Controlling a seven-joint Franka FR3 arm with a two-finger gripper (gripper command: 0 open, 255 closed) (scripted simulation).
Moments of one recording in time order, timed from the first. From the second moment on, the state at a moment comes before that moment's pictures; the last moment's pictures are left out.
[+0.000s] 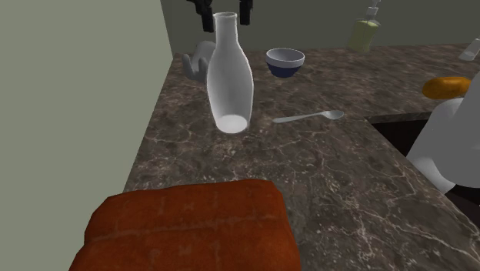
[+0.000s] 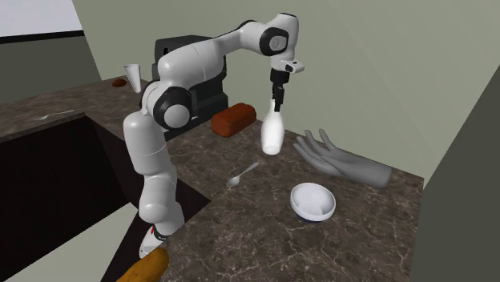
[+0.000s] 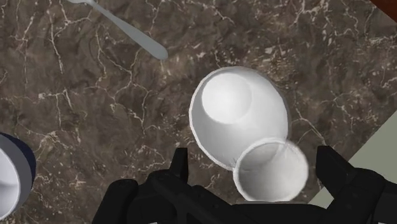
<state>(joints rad) 0.19 0.02 0.40 -1.38 0.04 1.36 0.58</state>
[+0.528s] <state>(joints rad) 0.18 0.01 0.39 -1.40 0.05 1.37 0.58</state>
